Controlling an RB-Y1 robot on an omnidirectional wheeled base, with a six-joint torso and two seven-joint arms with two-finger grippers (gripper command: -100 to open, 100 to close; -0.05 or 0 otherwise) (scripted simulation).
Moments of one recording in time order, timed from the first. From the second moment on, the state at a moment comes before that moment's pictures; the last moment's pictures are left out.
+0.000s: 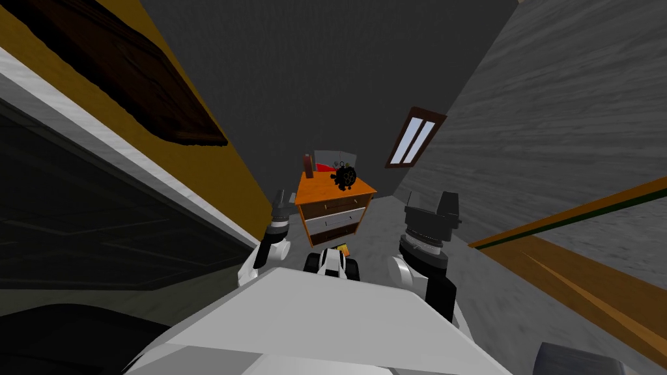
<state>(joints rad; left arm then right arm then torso) 0.40 0.16 0.00 -2.00 0.09 -0.73 0.07 0.49 -0.02 -0.01 -2.38 -0.04 -0.64 0.15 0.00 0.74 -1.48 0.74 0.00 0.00</state>
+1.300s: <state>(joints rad) 0.32 0.19 0.03 -1.67 0.10 -0.93 0.12 0.49 -0.02 -0.01 -2.38 -0.04 -0.64 0.15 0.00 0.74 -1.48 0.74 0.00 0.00</state>
